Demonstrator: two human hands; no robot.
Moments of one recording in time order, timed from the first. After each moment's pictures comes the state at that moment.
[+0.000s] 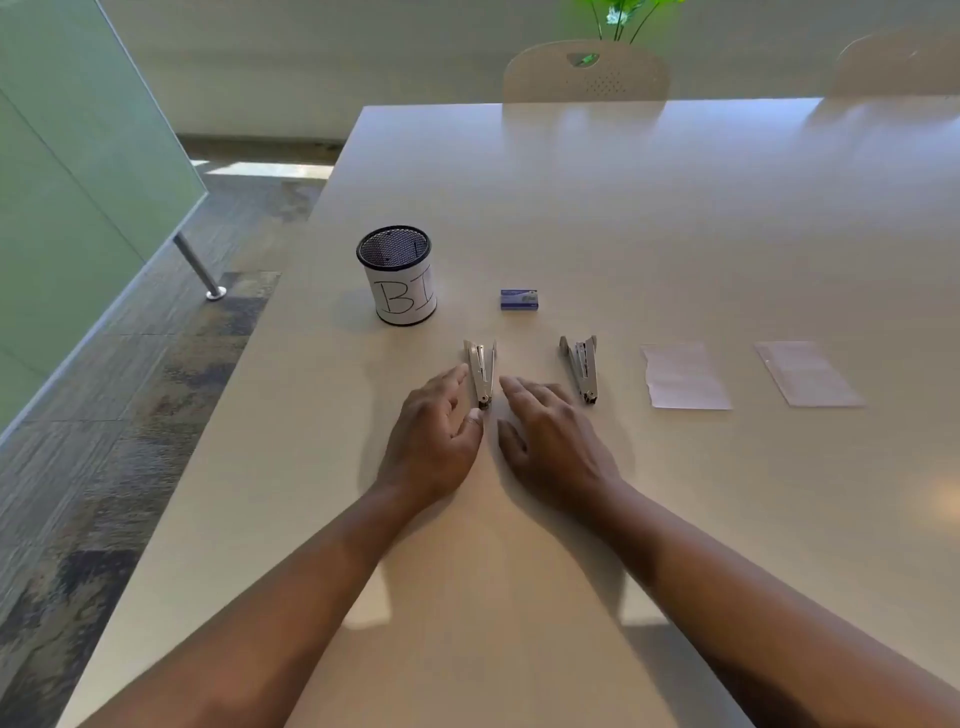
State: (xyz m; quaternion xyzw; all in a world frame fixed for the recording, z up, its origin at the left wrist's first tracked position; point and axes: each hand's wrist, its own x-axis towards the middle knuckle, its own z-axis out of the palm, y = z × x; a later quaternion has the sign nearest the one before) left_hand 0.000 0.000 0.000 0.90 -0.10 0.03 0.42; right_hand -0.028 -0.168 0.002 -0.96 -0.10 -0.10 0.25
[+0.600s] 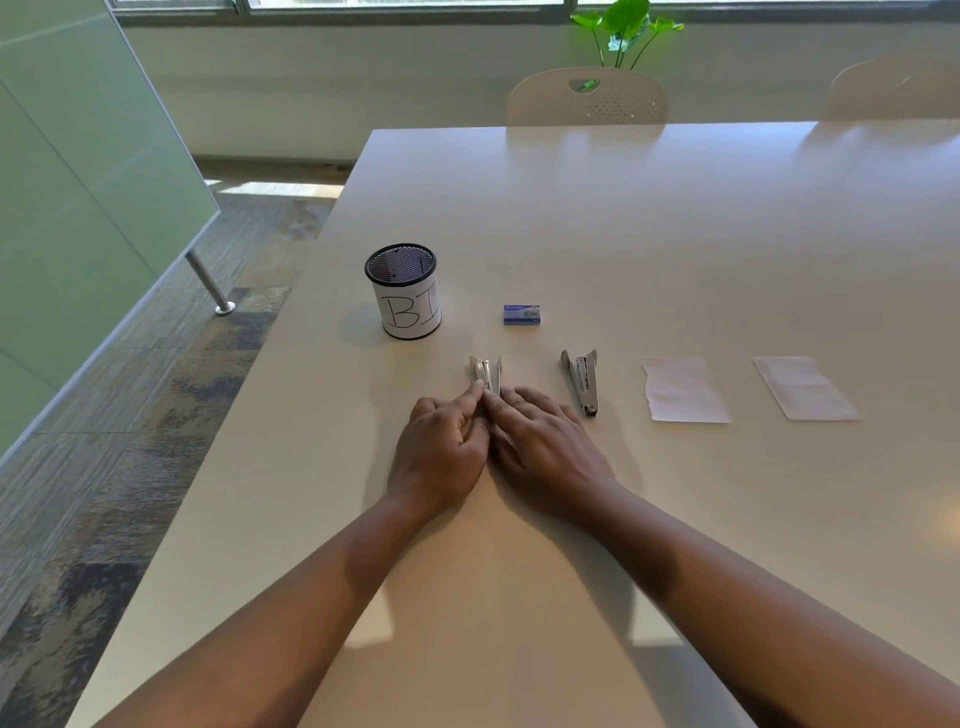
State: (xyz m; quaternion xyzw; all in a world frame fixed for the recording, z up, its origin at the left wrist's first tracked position) left_hand -0.001 -0.006 0.000 0.93 -0.09 0.02 0.36; right_hand -0.020 -0.166 -0.004 -0.97 -0.13 -0.06 0.19
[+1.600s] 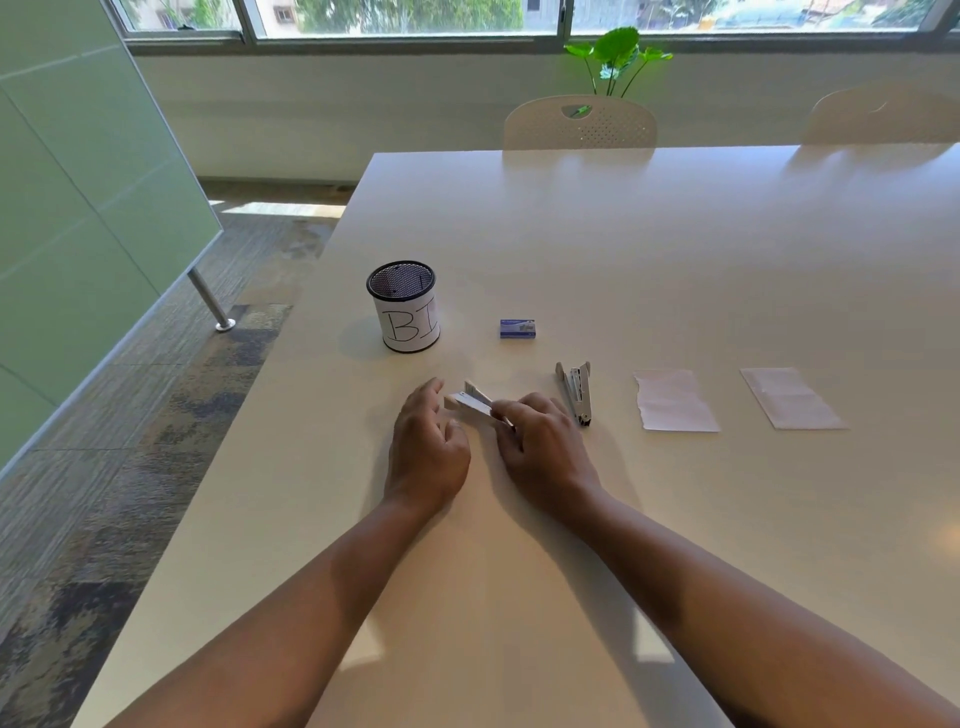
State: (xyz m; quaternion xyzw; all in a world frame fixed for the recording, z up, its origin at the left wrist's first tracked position) left_hand 0.005 -0.007 -0.006 0.87 0.01 0.09 0.48; right_hand -0.012 -0.162 -0.009 -0.93 -0.05 -0.13 0.33
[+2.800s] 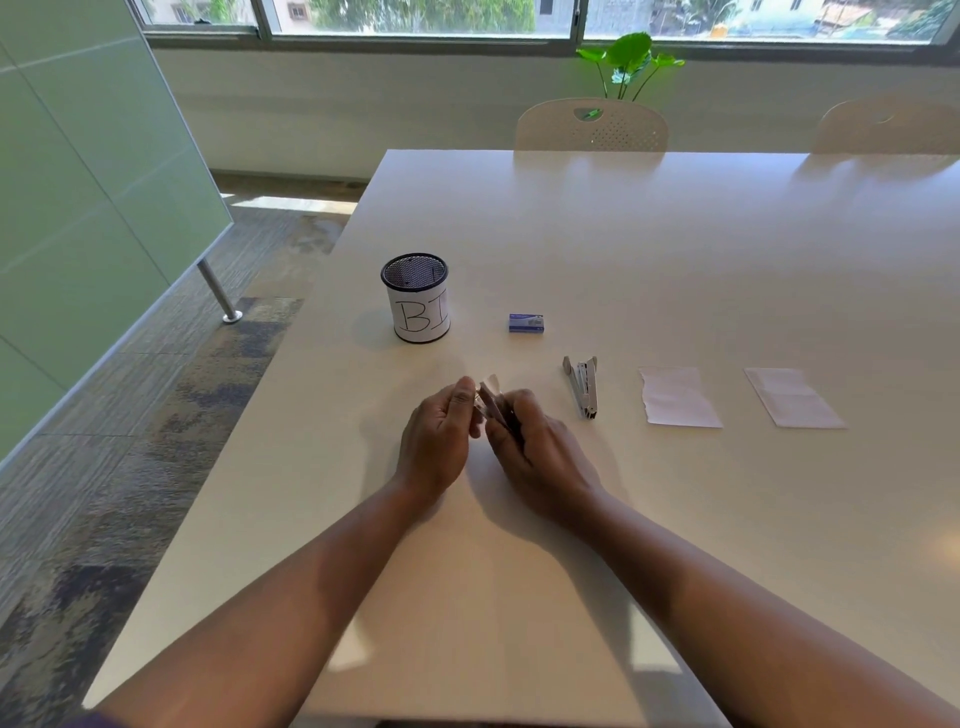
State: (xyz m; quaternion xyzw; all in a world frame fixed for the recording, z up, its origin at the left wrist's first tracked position) left_hand -0.003 -0.003 0.004 0.81 -0.04 0.02 0.59; right_hand -0.034 -0.155 -0.005 -0.90 -0.12 -0.14 0.39
